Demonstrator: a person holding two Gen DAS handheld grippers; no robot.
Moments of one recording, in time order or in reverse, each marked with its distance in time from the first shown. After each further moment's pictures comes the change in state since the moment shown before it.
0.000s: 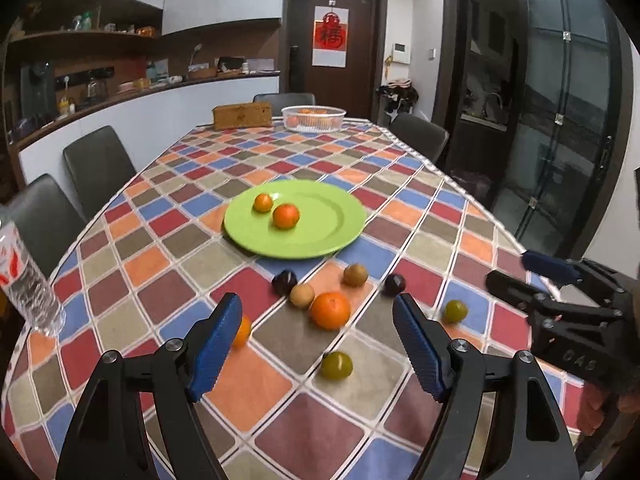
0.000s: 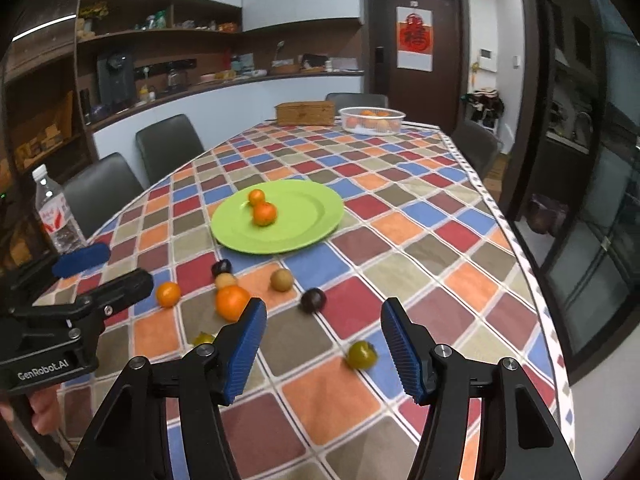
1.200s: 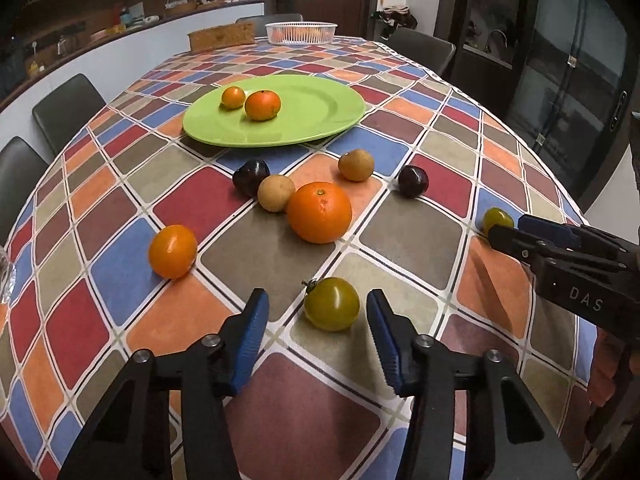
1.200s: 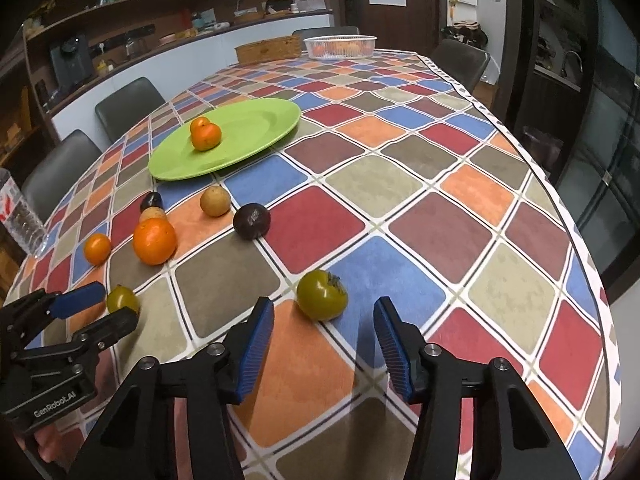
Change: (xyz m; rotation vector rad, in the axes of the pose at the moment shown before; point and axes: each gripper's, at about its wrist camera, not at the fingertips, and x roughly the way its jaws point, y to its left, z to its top) left arm 0.087 -0.010 -0.043 0.025 0.274 -0.034; right arm 0.081 -0.033 -0.044 0.102 0.218 -0.012
